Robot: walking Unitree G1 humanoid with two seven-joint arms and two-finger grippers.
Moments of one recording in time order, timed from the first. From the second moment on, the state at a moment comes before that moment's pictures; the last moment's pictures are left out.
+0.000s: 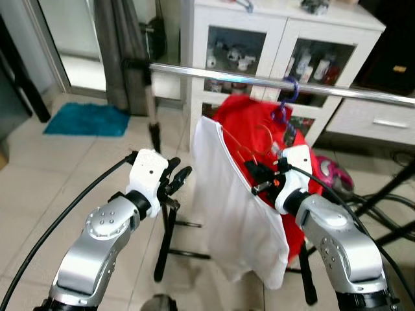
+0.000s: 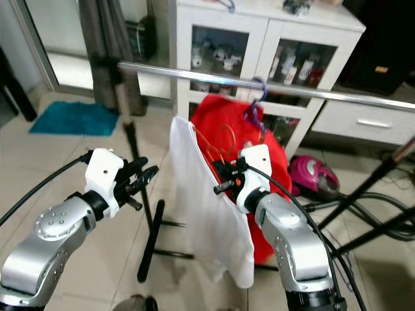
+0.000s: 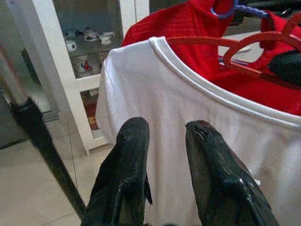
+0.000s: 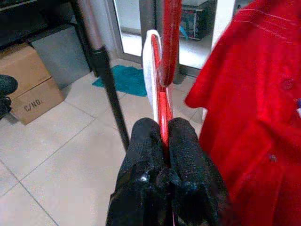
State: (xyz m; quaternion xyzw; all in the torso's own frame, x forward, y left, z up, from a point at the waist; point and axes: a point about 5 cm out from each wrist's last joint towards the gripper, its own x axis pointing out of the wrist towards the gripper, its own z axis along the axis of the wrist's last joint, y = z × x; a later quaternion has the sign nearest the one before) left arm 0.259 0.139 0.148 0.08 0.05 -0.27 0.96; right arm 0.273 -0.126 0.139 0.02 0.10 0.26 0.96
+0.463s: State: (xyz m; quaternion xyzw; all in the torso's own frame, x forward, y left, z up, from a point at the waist) left arm 0.275 0.143 0.155 0.08 0.04 -0.26 0.96; right arm 0.275 -0.117 0.149 0.05 0.08 0.29 0.95
